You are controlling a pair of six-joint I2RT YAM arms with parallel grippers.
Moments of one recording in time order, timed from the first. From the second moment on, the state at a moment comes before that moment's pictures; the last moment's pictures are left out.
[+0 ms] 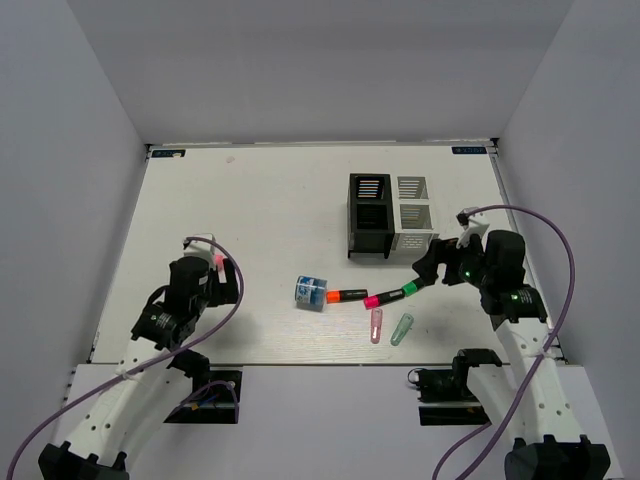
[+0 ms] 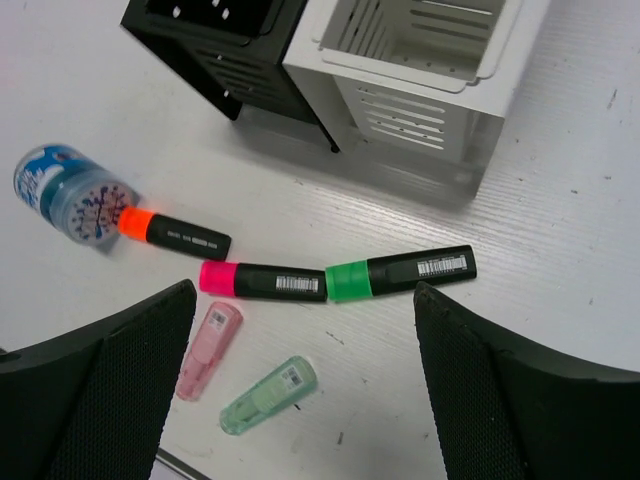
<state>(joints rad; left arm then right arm) -0.35 0.58 0.52 -0.63 -0.25 -0.27 0.05 0.70 0.63 -0.51 -0.45 0.04</state>
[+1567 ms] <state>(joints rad) 0.15 2.13 1.60 -0.60 -0.17 0.33 0.05 0.95 0.79 -0.80 -0.55 -0.27</state>
